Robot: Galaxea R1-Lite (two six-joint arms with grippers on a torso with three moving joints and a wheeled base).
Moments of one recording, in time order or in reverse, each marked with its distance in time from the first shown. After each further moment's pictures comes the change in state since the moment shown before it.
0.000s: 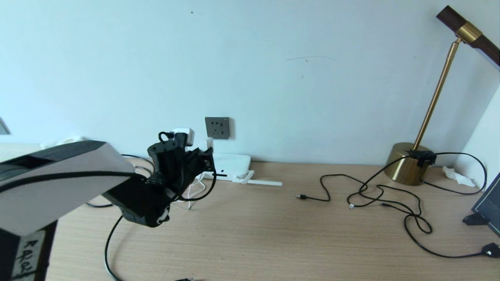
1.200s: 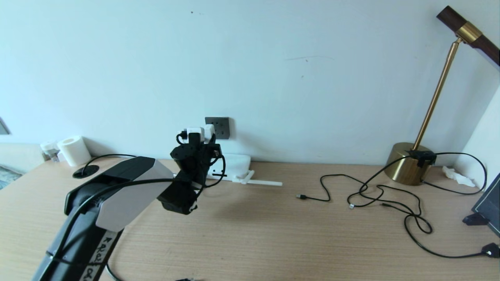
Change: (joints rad) left arm 0.001 0.347 -0.482 -0.132 0.118 0.087; right arm 0.000 0.000 0.000 0.000 0.000 -0.001
